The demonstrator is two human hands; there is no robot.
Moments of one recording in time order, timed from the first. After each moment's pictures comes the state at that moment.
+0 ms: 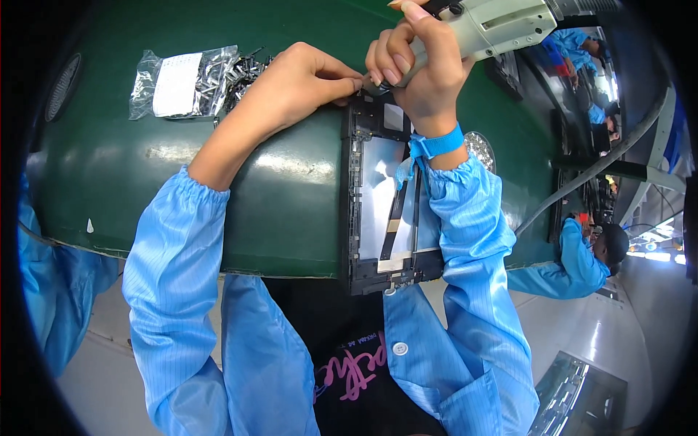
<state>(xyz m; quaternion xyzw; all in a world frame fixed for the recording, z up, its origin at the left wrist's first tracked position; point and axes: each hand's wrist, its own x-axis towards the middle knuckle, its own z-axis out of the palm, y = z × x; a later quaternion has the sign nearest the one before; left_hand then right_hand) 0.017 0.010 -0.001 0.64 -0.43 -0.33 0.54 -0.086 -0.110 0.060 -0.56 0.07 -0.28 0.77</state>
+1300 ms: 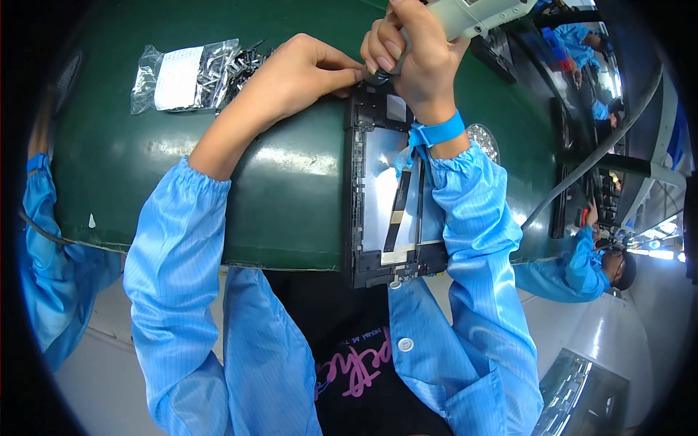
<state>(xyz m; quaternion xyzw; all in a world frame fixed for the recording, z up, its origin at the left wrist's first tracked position) 0.015 0.011 0.004 0.65 -0.44 -0.33 0.52 -0.084 -0.103 0.066 -0.59 0.11 -0.29 0.75</state>
